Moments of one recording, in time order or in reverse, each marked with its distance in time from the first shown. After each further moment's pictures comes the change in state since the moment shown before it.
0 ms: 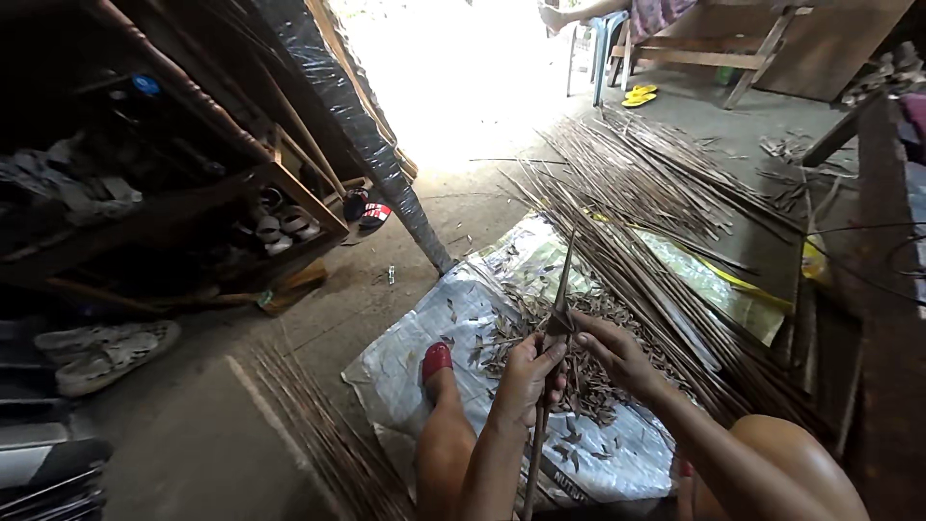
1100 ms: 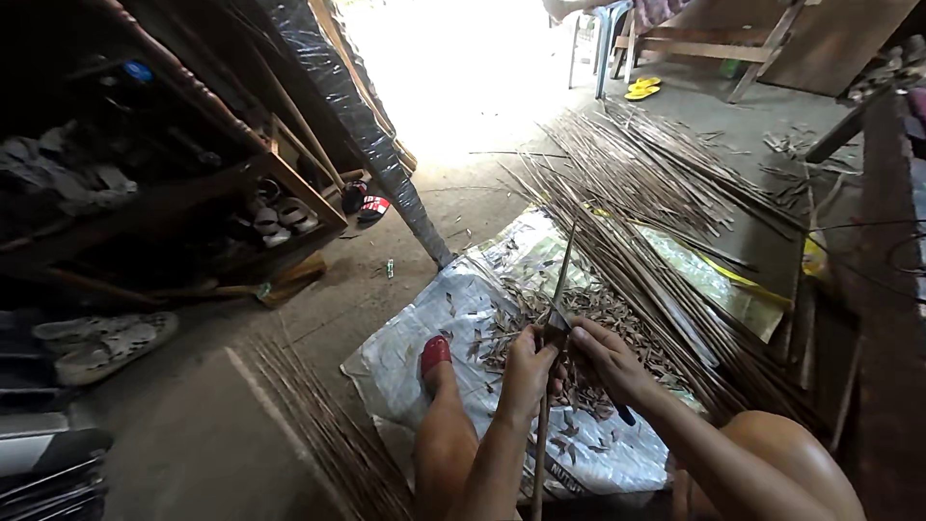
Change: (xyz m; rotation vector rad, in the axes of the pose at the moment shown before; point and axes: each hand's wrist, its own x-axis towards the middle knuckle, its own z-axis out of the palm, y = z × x) left_hand 0.008 -0.010 0.006 0.145 0.122 0.109; right_hand -0.004 -0.023 0.012 0.543 -0.095 0.399
